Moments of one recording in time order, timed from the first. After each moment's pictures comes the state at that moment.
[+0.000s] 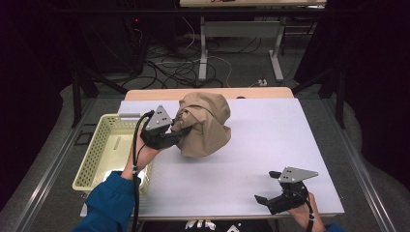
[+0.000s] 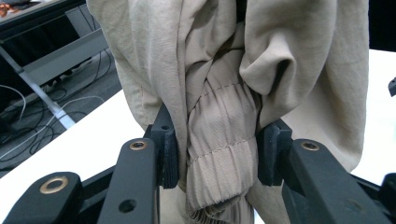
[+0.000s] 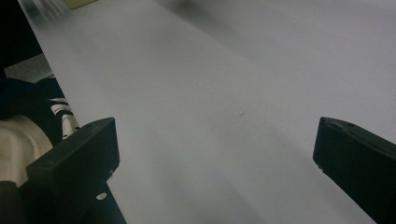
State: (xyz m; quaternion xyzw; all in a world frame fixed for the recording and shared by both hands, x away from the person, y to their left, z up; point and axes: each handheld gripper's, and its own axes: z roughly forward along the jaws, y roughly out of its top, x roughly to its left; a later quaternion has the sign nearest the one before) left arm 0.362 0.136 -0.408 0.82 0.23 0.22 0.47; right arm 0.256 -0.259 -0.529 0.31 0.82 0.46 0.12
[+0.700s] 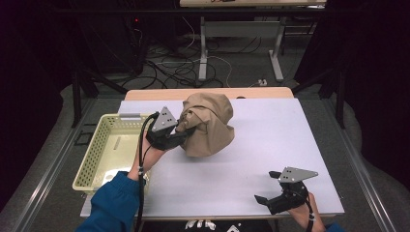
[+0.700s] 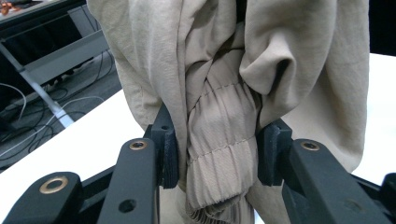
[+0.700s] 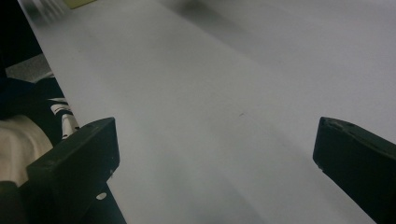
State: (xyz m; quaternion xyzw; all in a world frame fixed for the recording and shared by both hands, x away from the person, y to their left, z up) left arm 0.365 0.124 -0.419 0.81 0.24 0.23 0.48; right arm 0.256 -0.259 -0.528 0.31 0.82 0.46 0.12
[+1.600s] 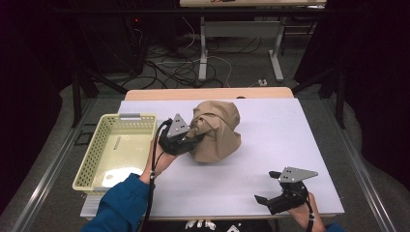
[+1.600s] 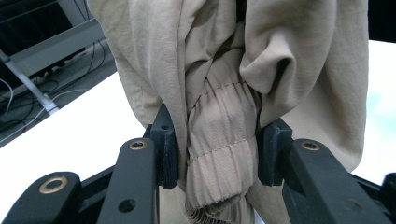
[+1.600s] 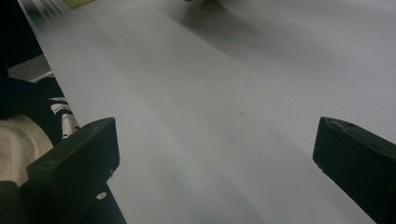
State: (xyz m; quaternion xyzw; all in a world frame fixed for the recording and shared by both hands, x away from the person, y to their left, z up) left arm 0.367 0.098 -0.447 0.82 0.24 0.22 0.46; right arm 0.256 -0.259 -0.529 0.32 0.82 0.46 0.12
